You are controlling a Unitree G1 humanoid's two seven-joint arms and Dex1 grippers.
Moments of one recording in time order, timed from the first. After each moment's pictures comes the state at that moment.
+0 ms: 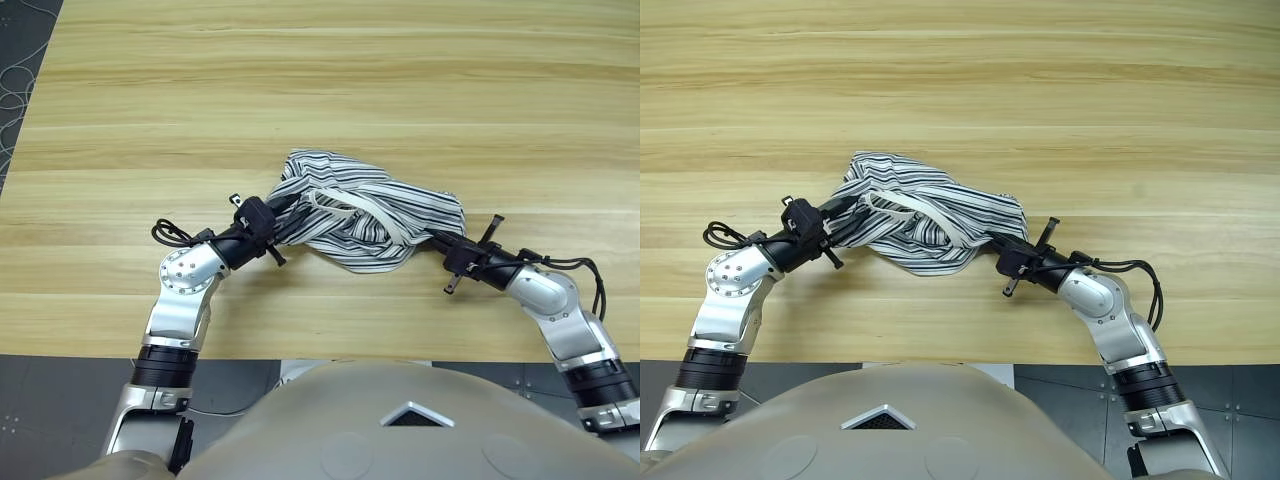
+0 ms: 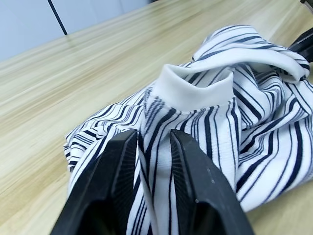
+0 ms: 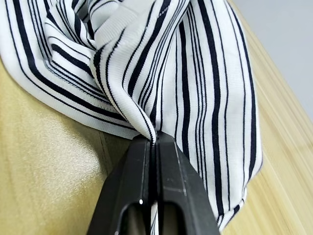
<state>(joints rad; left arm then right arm) 0.18 0.48 -0.12 -0.03 -0.16 -0.12 -0.73 0.22 -0.61 0.26 -0.06 -0.25 -0.33 0.54</state>
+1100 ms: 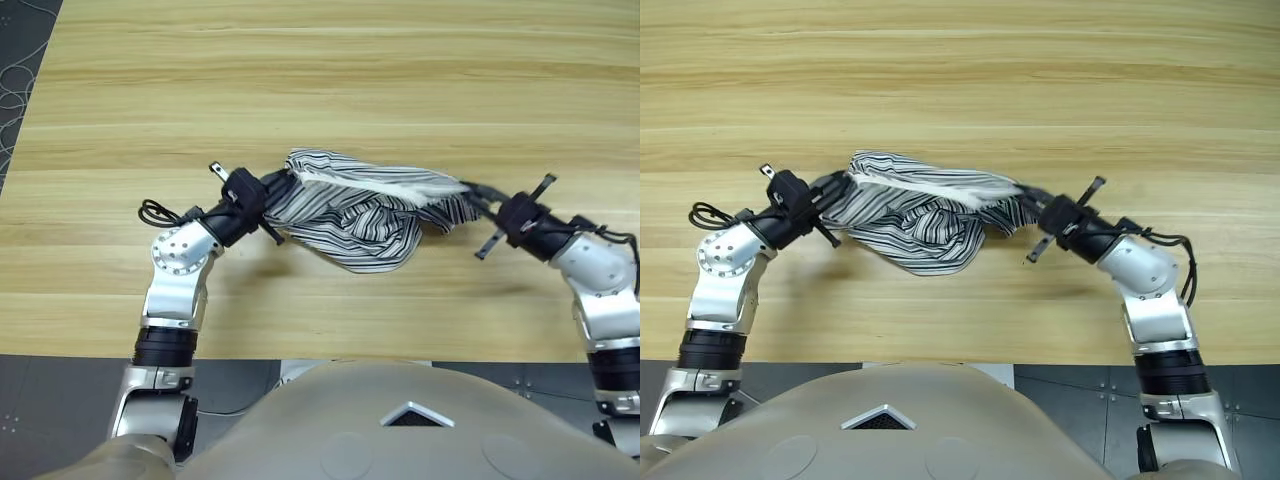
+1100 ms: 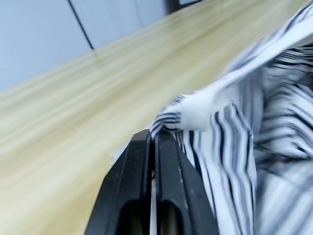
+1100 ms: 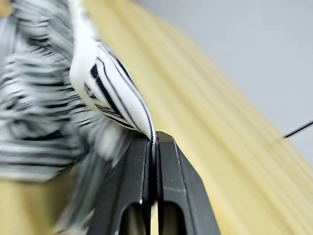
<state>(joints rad) 0.02 0.46 -0.06 0.06 -0.14 -0.14 -0.66 0.09 -0.64 0.05 -0.08 0.08 -0.26 0.64</state>
